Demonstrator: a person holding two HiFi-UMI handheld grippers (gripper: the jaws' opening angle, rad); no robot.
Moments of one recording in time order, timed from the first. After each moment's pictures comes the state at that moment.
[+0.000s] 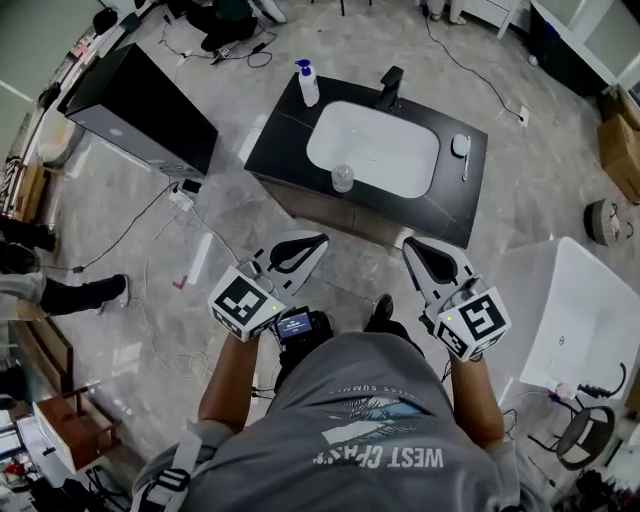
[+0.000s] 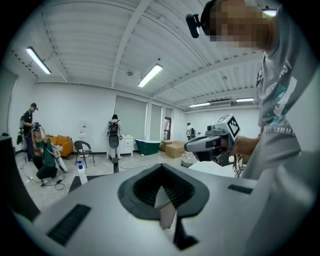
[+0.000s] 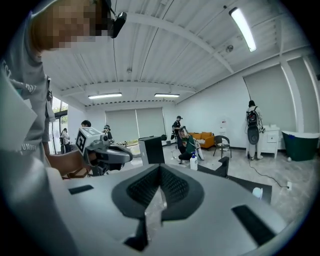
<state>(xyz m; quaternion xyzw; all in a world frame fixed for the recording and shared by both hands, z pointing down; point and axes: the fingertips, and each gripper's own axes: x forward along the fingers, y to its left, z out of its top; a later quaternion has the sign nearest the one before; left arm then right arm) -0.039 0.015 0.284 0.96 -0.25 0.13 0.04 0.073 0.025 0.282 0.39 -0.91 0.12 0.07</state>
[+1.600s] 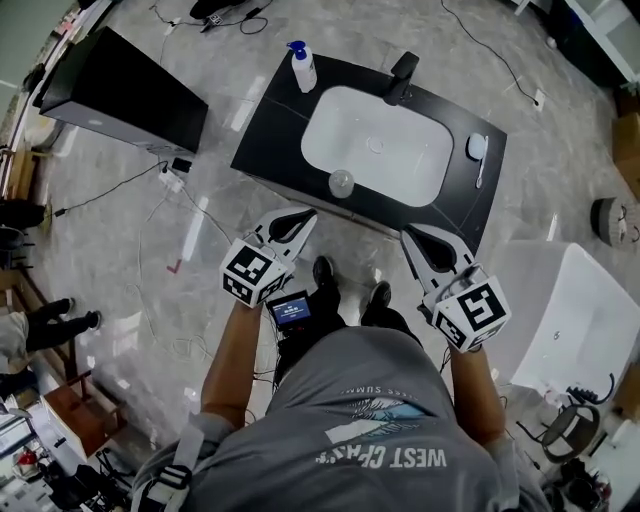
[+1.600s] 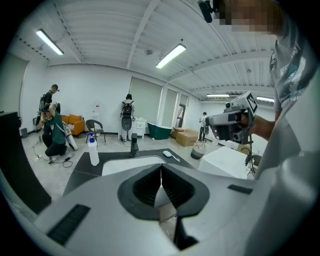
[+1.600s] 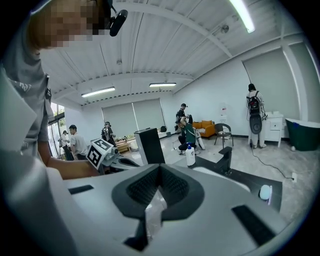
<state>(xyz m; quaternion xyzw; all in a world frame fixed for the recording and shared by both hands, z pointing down) -0.068 -0.105 0.407 0.93 -0.30 0.19 0.12 0.067 -0.071 0.327 0.37 -0.91 0.17 0.10</state>
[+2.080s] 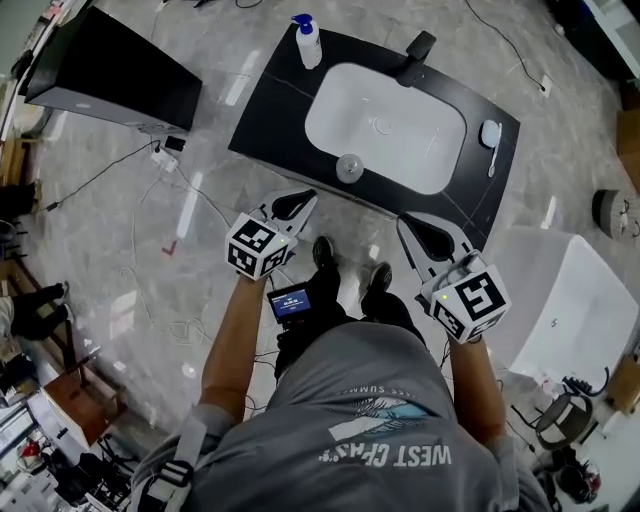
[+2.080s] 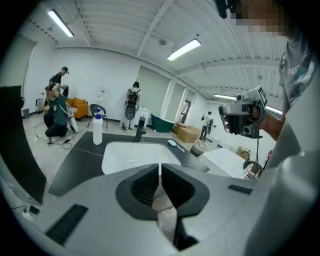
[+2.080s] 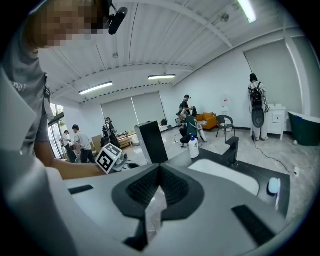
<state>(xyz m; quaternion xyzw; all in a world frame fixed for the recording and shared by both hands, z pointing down) -0.090 -0.127 0.479 0.91 -0.30 0.21 0.20 0.039 -0.085 0.355 0.36 -0.90 0.20 0.13</state>
